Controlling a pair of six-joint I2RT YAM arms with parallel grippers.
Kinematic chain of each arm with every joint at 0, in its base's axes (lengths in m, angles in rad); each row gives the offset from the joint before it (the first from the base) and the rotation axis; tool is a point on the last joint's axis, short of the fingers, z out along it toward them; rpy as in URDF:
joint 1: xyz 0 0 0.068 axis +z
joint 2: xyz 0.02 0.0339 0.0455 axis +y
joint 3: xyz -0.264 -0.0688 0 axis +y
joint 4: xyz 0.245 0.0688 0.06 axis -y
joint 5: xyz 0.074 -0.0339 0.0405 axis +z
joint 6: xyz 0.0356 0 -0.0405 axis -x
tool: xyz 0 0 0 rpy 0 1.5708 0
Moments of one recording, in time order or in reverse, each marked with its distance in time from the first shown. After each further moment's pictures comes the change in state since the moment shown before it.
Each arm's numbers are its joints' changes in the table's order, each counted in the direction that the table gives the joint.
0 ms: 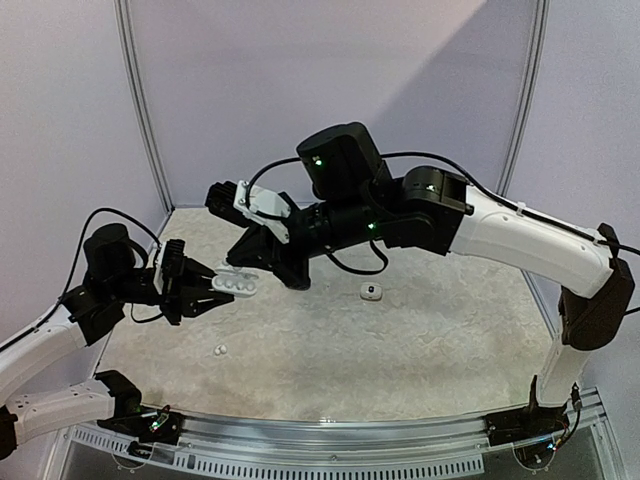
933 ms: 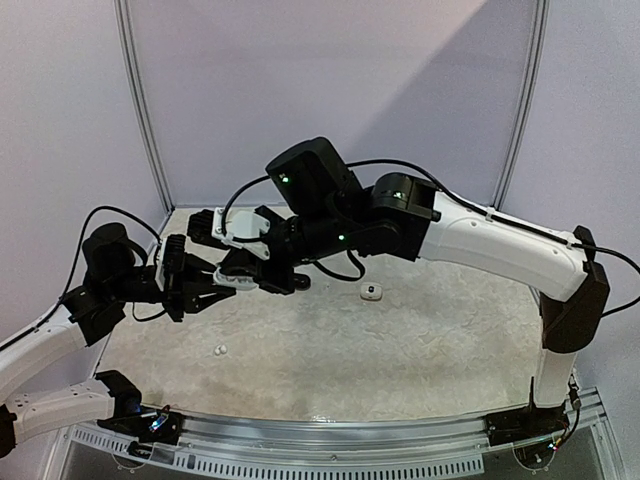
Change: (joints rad) left arm -0.018 0.002 0.000 0.044 0.064 0.034; right arm 0.019 0.117 -0.116 -0.081 -0.087 0.142
